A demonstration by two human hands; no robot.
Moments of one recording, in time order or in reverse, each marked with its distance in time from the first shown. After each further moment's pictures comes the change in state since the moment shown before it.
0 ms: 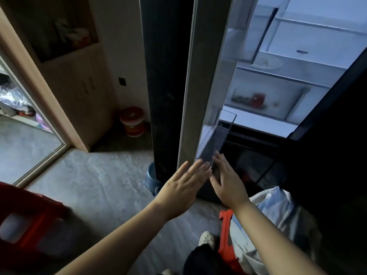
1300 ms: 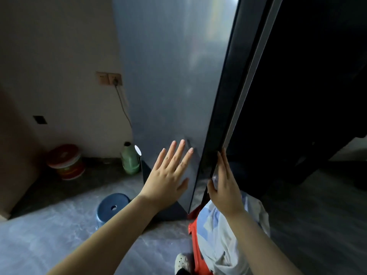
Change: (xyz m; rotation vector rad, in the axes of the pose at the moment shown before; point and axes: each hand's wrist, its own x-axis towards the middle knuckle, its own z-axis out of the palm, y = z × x) left_hand 0.164 0.029 -0.024 -0.291 0.135 0.107; right_hand -0.024 0.067 -0.113 -0.179 0.487 0.117
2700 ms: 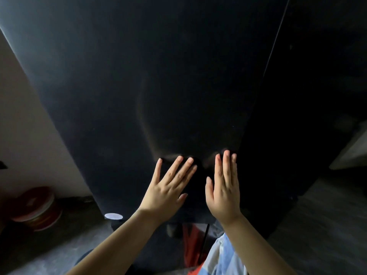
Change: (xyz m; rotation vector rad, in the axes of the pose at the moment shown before) left_hand 0.218 -0.062 0.106 0.293 0.125 0.161; right_hand 0.197 0.131 0.045 -0.323 0.285 -0.067
